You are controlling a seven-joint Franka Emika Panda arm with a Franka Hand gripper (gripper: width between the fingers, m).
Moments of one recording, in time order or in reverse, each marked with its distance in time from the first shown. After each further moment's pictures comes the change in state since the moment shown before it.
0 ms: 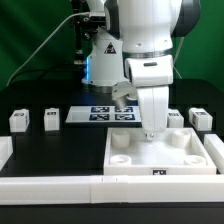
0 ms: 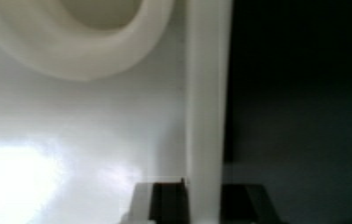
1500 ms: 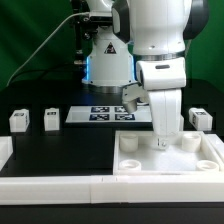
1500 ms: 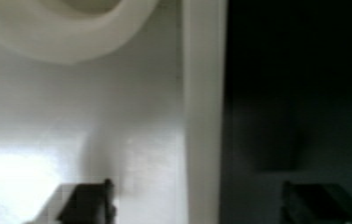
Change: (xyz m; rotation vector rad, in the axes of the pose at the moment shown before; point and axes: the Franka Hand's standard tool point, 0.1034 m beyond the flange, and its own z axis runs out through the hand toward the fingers) arm 0.016 0.012 0.003 -0.011 0.003 0.016
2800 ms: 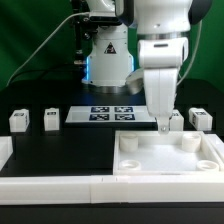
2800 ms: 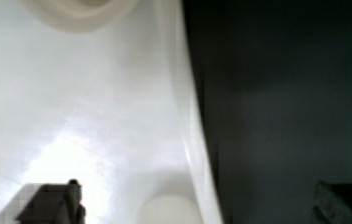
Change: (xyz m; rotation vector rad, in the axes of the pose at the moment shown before) arm 0.014 -0.001 -0.037 -0.037 -0.011 0.274
